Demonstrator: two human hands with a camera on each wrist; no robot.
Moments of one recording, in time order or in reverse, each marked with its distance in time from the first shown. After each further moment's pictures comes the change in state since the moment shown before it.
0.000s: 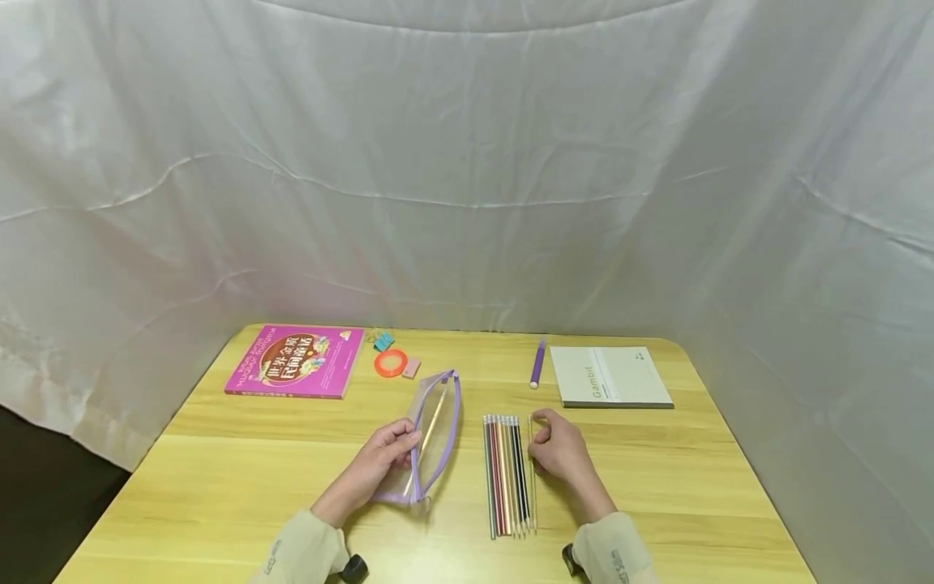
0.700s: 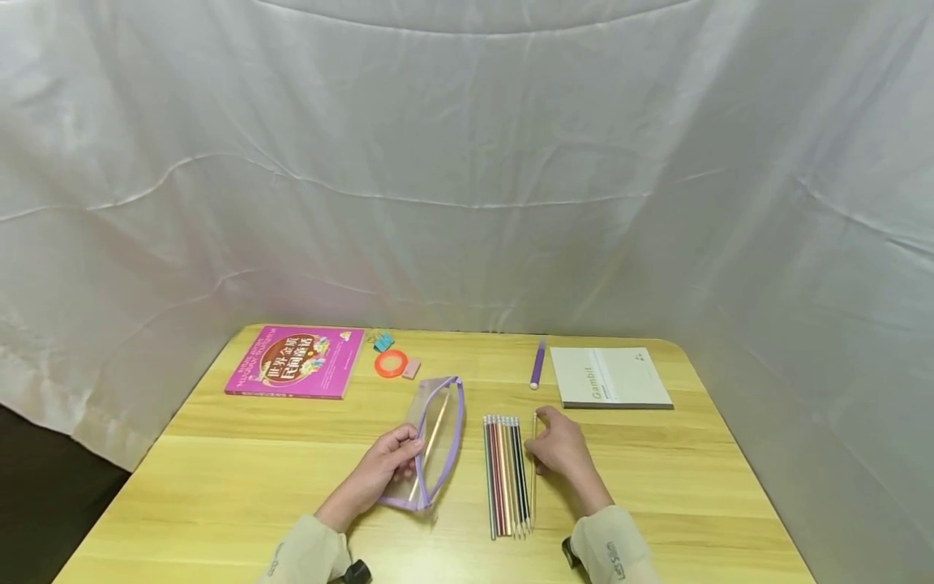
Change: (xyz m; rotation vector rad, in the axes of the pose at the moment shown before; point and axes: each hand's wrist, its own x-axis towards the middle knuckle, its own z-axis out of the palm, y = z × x) left_hand 0.001 -0.016 -0.001 -0.008 -0.043 0.015; right_hand 0.007 -0.002 -0.002 -0.033 0.000 0.047
